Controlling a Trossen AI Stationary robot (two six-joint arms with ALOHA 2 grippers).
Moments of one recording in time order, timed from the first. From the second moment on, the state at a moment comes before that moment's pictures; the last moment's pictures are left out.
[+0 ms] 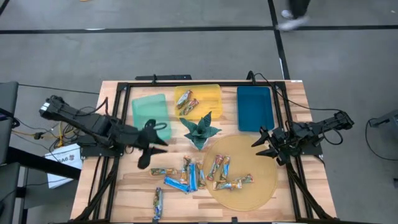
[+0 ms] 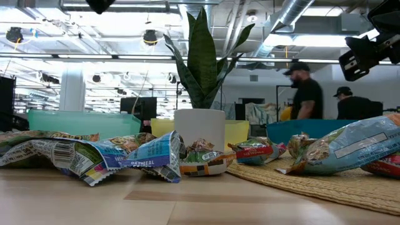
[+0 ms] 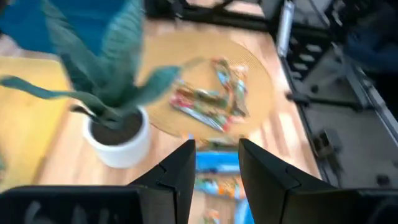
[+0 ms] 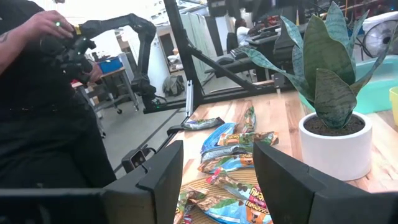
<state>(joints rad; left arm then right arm) -0.38 0.99 0.94 -0.52 -0.20 -0.34 0.34 0.01 0.02 -0.01 -0.02 0.24</state>
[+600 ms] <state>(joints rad) -0.54 1.17 0.94 -0.74 -0.21 -0.41 0.34 0.01 0.02 -0.01 -0.02 0.24</state>
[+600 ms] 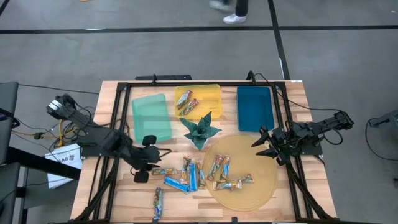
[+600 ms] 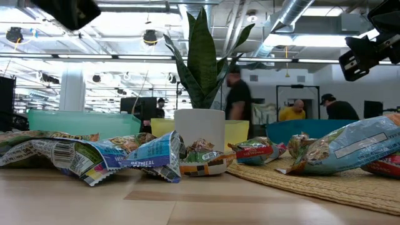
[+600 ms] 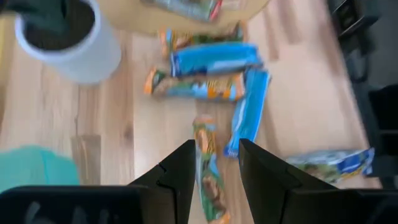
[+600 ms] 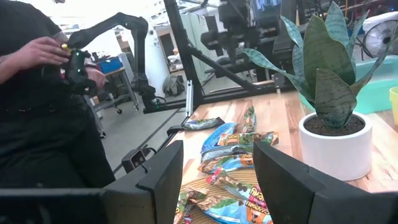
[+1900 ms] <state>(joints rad) -0.57 1.60 0.95 -0.74 -0.17 -0.52 0.34 0.01 0.02 -0.01 -0.02 0.24</state>
